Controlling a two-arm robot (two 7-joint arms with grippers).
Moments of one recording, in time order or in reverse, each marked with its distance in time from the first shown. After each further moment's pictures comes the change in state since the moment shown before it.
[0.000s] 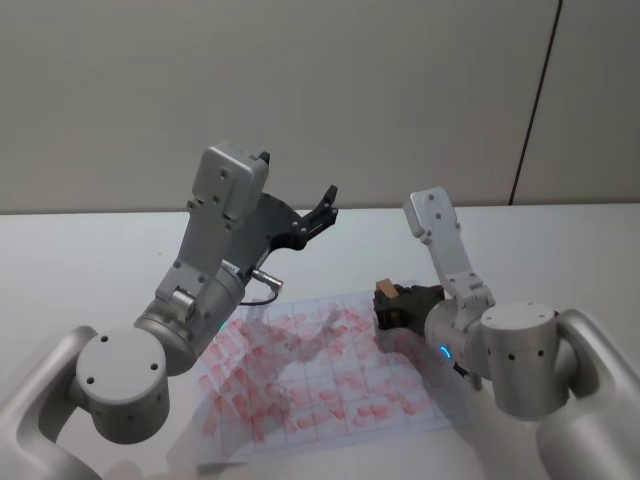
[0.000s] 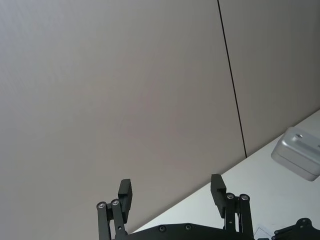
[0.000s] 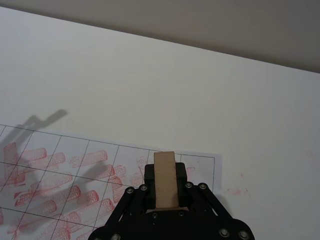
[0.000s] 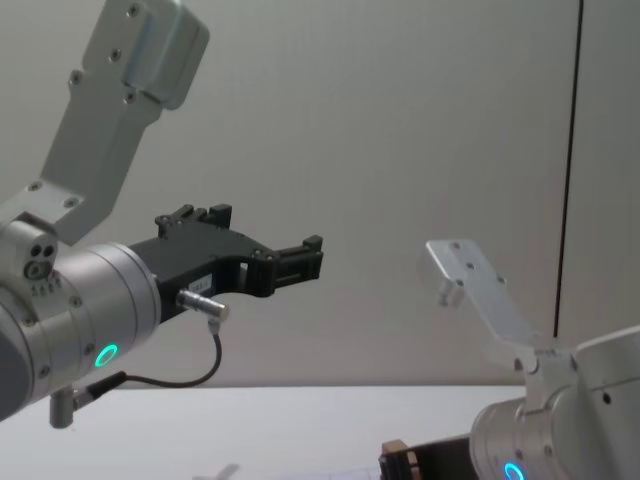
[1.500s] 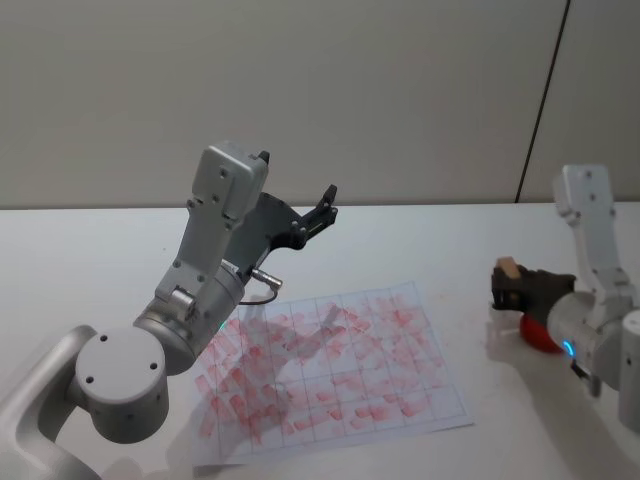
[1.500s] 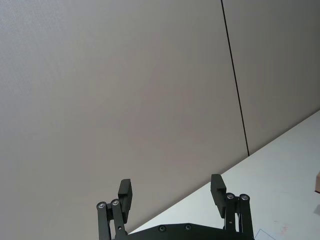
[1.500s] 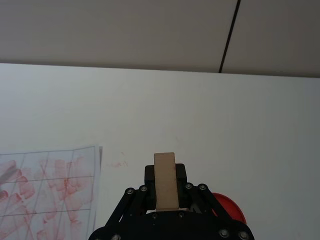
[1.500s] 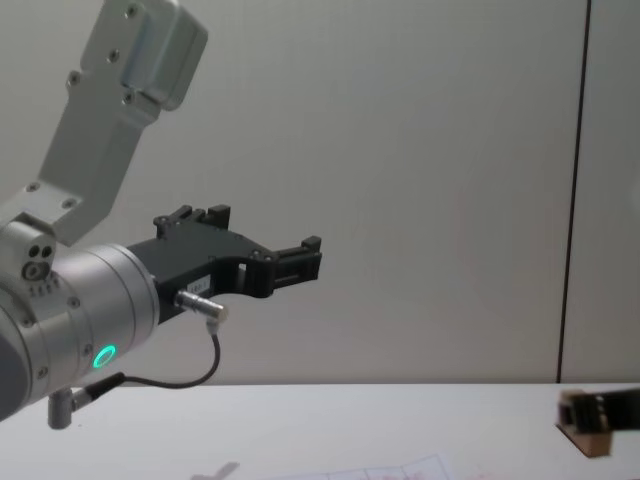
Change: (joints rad) left arm 0.000 0.000 0.000 0.000 0.000 0.000 0.000; right arm -0.185 0.145 0.149 -0.374 0.143 0.093 -0.155
